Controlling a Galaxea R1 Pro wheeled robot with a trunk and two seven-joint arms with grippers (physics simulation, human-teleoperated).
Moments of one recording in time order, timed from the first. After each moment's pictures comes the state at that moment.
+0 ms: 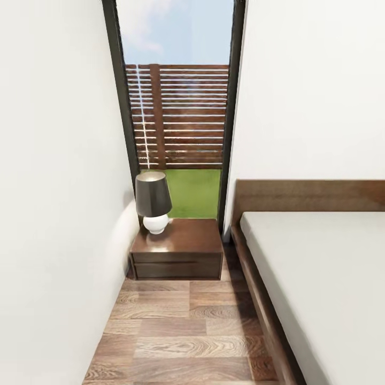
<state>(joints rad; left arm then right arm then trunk) -0.33 0.03 -0.09 -0.07 0.27 -0.09 -0.36 -0.38 -0.15 -0.03 0.06 -0.08 -0.09 0.39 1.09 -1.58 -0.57</state>
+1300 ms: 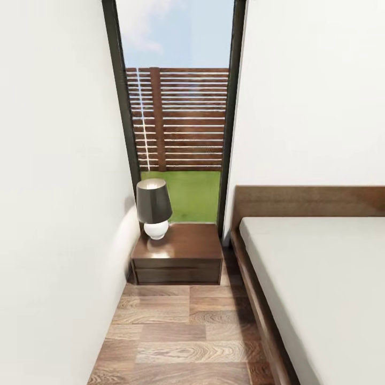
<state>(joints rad) -0.33 0.03 -0.09 -0.03 0.26 -0.09 -0.20 -0.38 -0.15 -0.03 0.06 -0.08 -0.09 0.39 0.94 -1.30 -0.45</state>
